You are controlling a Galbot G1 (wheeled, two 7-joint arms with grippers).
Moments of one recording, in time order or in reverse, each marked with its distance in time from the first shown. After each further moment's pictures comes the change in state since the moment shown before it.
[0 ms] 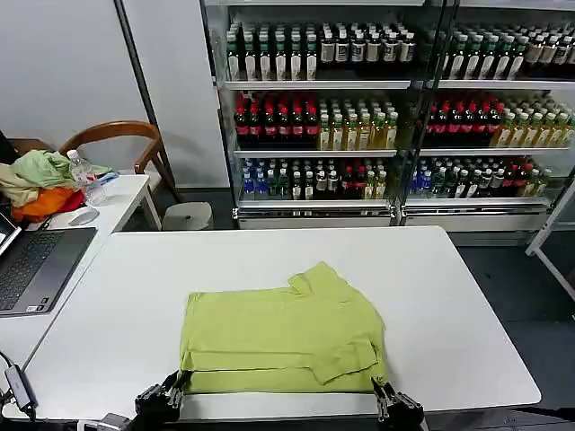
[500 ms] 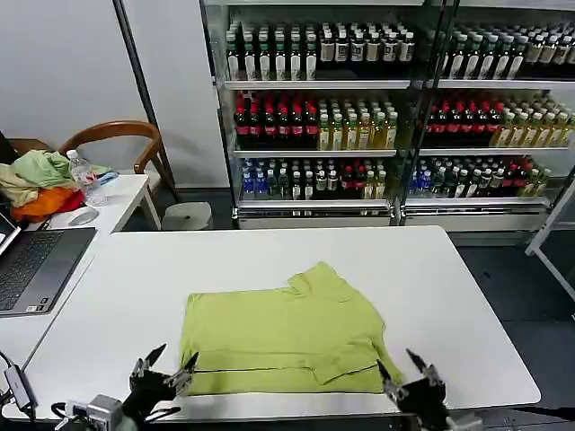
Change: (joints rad) left arm -0.096 0.055 -0.023 -0.051 -0.063 0.001 -0.021; right arm 0.074 -0.088 0.154 0.108 0.174 -0.092 0.001
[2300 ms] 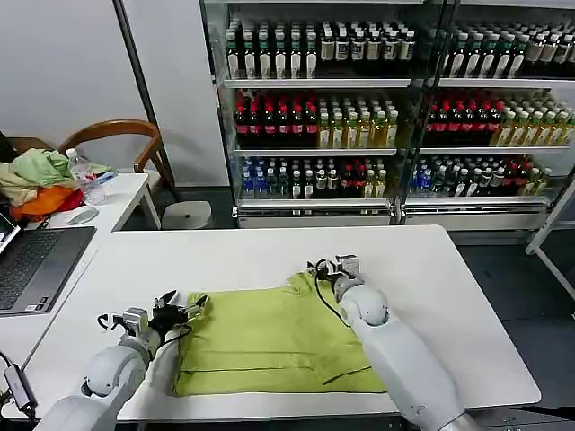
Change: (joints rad) left arm -0.639 -0.007 0.288 0.611 -0.112 -0.029 0.127; right arm 1.115 0.456 -0.508 -1.054 0.069 -0.104 -0.066
